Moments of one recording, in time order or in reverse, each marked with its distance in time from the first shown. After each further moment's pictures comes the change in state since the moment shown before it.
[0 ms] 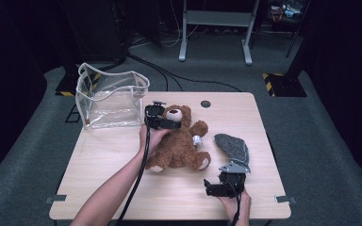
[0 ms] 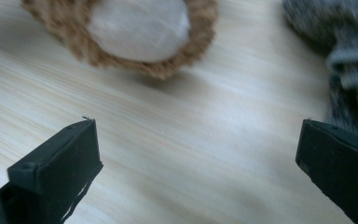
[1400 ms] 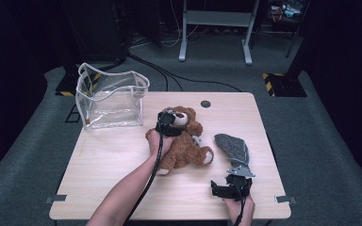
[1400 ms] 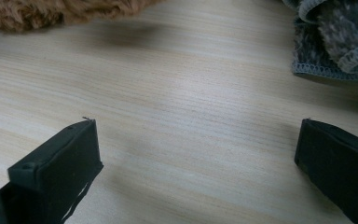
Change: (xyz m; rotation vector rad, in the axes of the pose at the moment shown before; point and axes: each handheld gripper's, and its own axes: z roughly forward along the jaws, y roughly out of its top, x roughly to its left) left arm -0.011 -0.024 0.046 -0.026 0.095 0.181; right arm -0.020 -0.023 0.011 0.012 -0.058 0.127
